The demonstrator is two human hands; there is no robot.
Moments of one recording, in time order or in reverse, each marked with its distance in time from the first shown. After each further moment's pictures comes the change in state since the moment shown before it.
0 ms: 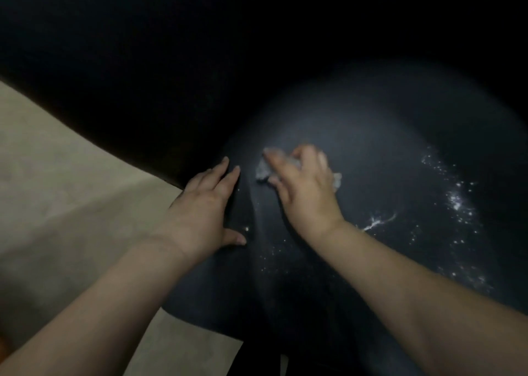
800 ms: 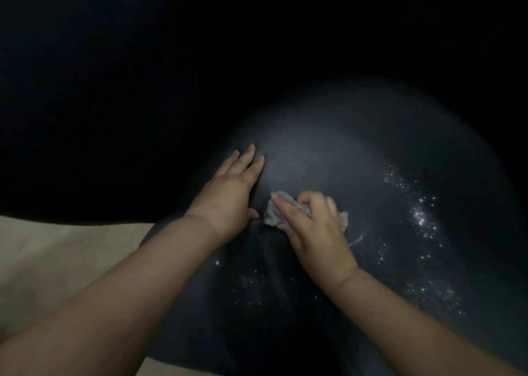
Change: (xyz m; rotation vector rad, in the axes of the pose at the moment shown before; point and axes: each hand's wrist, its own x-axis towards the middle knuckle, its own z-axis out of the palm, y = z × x) left_hand 0.080 0.065 -0.022 -0.038 0.034 0.180; right_hand -0.036 0.047 -0.033 0.010 0.030 -0.001
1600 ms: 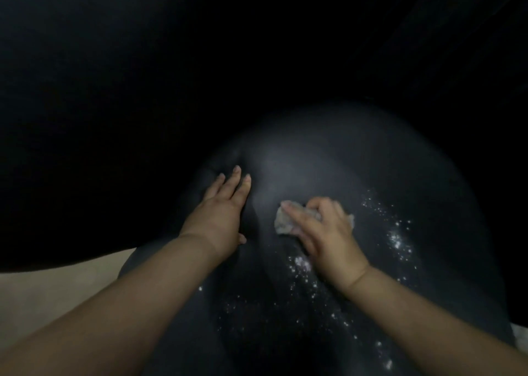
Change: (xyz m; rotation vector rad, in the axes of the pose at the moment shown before) left_hand 0.015 0.009 0.002 0.042 -0.096 -0.079; right_hand 0.020 0.049 -0.032 -0.009 -0.073 -0.053
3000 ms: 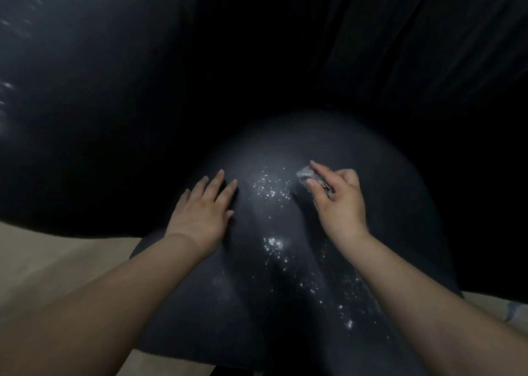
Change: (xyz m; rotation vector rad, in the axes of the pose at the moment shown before) left_hand -0.045 0.030 -0.020 0.250 0.132 -0.035; right_hand 0.005 -0.001 -0.081 0.425 0.254 0.625
